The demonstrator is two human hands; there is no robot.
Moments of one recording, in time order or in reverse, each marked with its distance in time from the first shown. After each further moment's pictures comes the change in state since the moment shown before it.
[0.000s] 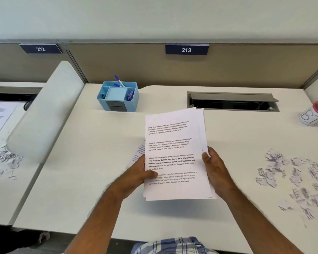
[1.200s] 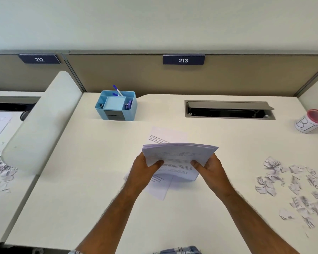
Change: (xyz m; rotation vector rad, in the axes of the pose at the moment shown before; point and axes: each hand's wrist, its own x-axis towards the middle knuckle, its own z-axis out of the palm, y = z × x) left_hand 0.039 0.023 0.016 0.291 0.458 0.291; right_hand 0.024 -0.010 0.004 -0.238 0.074 -0.116
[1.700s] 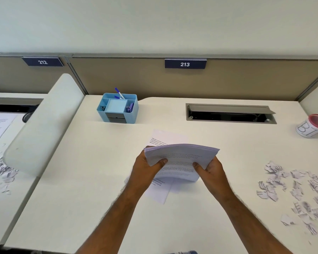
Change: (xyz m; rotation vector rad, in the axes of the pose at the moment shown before) left_hand -0.003 0.019 0.000 -0.109 0.026 0.065; right_hand 0.002 0.000 0.005 -0.047 0.059 -0.030
